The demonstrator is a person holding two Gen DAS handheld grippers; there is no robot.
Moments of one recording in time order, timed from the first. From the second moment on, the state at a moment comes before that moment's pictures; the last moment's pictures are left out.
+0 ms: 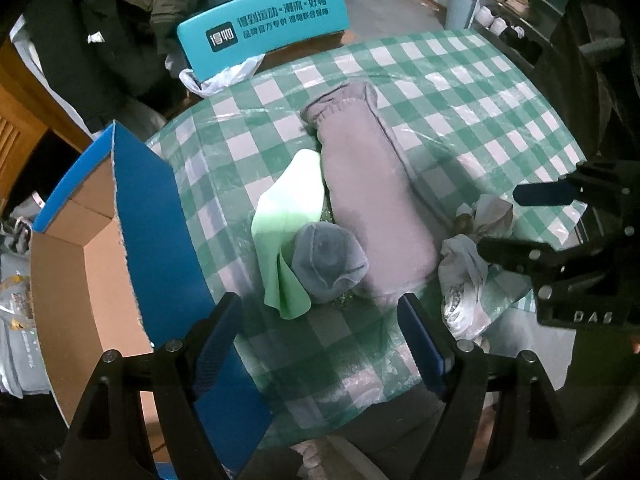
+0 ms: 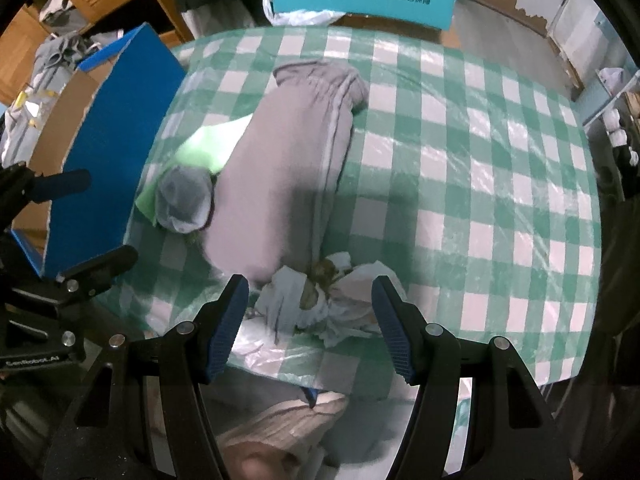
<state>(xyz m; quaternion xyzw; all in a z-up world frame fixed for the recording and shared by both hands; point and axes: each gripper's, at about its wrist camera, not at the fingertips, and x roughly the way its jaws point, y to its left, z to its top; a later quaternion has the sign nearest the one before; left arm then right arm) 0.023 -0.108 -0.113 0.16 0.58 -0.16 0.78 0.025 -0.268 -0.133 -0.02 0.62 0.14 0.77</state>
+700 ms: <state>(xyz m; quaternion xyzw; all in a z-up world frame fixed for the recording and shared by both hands) 0.033 -0.110 -0.137 0.15 0.60 -0.16 0.77 0.023 -0.261 -0.180 -0.07 0.66 0.13 0.74</state>
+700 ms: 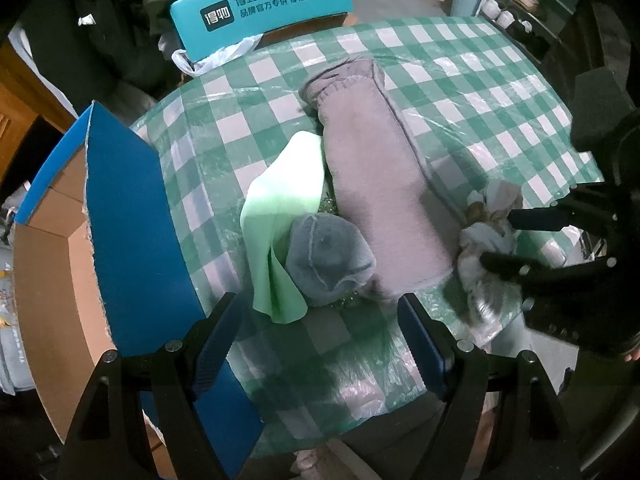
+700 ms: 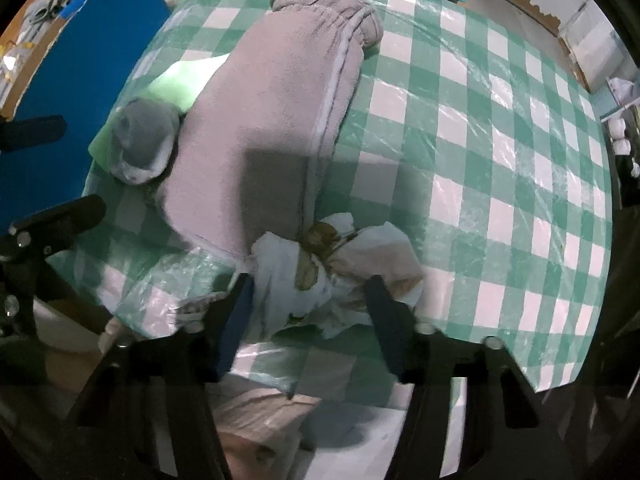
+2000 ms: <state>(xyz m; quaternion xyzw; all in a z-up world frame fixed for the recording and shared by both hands) 0.081 -0.112 -0.169 0.06 0.65 -0.20 0.73 0.032 -0.293 -0.164 -0.02 0.63 0.09 0.77</state>
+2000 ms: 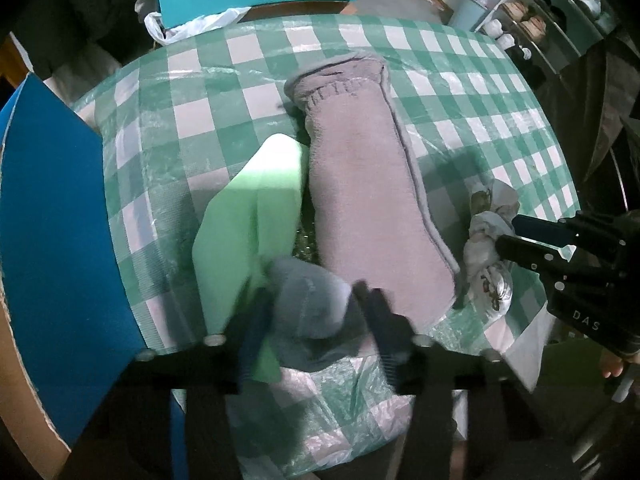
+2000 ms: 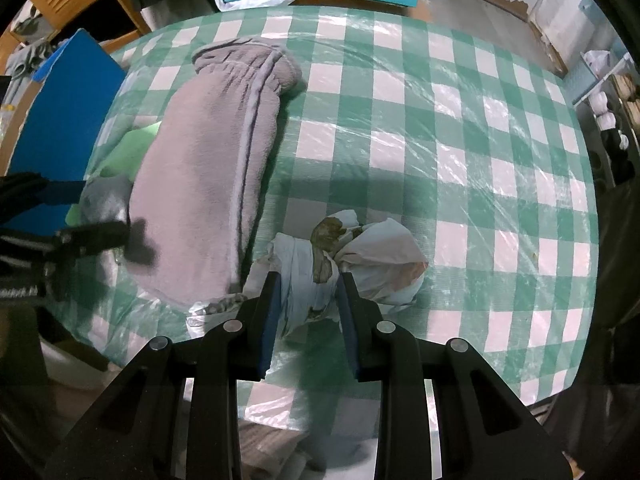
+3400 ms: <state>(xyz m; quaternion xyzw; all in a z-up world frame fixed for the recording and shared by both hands) 0.085 -0.121 -0.121 0.02 0.59 -0.19 0.78 0.027 -0.301 -0.155 0.00 0.62 0.09 0.78</state>
